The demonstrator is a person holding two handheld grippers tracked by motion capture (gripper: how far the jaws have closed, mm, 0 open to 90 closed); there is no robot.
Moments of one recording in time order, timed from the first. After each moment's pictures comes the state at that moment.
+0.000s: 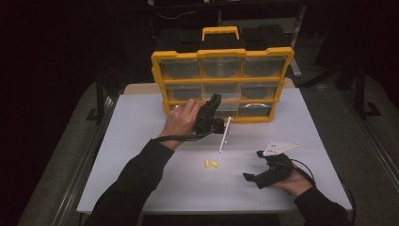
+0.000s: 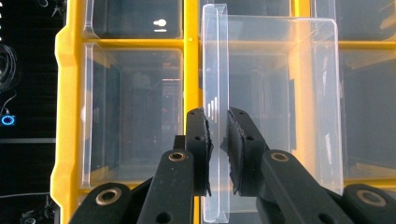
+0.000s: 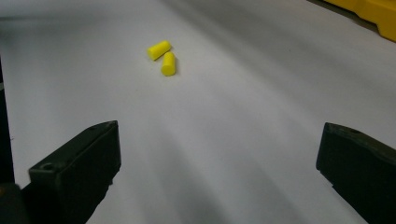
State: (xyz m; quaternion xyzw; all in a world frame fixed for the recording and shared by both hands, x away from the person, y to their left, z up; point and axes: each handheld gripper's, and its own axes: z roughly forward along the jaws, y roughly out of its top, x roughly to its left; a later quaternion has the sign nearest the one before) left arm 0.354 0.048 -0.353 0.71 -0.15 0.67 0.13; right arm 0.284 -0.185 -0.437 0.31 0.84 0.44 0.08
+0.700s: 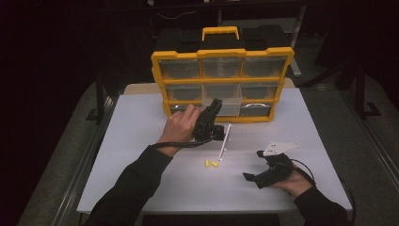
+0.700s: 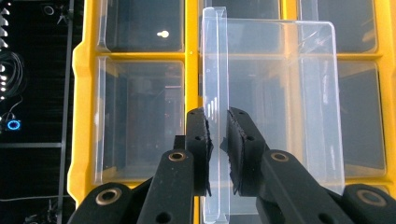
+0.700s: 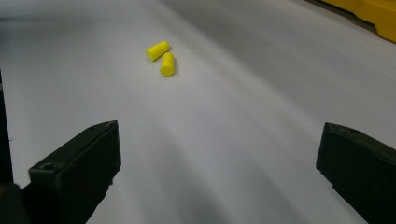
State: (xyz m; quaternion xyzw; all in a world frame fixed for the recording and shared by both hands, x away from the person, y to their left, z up) left arm 0.335 0.050 -0.354 0.71 -0.16 0.67 0.14; right arm 0.284 -0.185 -0.436 0.32 0.84 0.44 0.08
